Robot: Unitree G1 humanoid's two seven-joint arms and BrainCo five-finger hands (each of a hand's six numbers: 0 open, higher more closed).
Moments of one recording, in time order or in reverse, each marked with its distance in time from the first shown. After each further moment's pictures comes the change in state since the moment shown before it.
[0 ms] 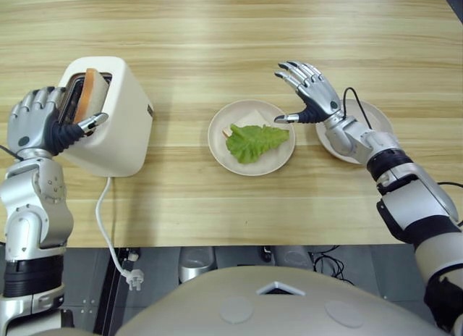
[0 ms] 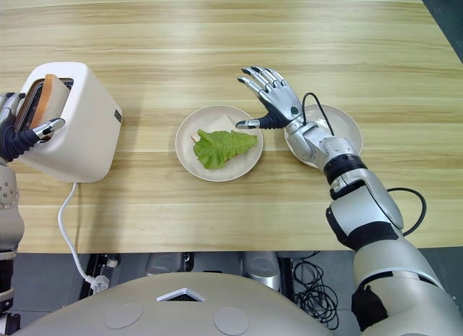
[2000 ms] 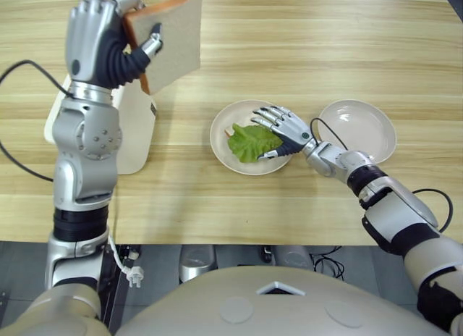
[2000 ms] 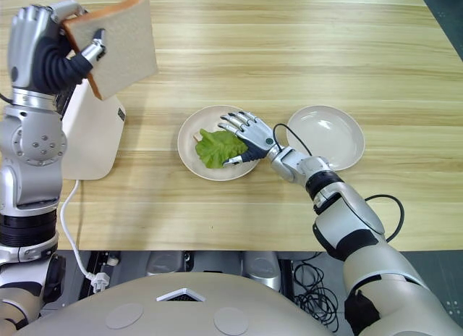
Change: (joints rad) left arm -0.414 -0.183 -0.208 -0.081 -0.199 -0.294 0.157; right arm 0.075 0.091 0.164 0.023 -0.143 0.088 0.013
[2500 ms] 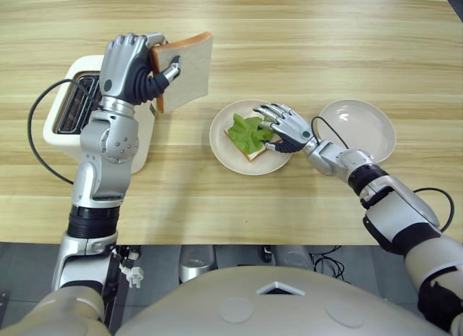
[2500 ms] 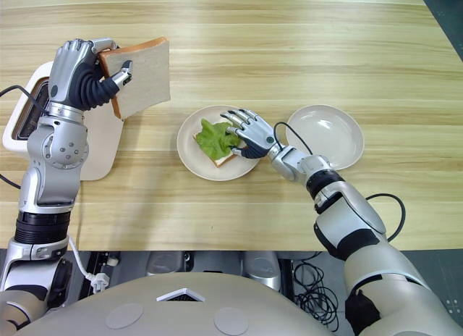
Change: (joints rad) left arm 0.020 -0.019 -0.044 0.100 0.003 -0.042 0.003; right arm -0.005 -0.007 -0.001 -0.013 0.000 -0.001 -0.020
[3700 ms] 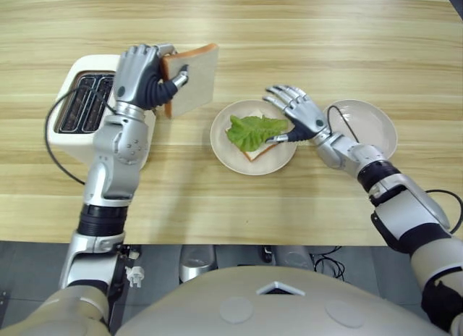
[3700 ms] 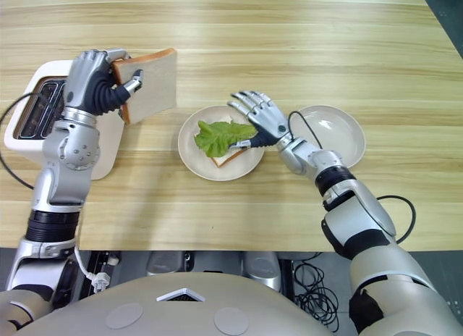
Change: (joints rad) left arm -0.015 -0.115 -0.073 0.103 -0.047 -0.028 -0.004; right arm -0.008 -0.087 -0.158 -0.080 0.118 -0.041 -0.038
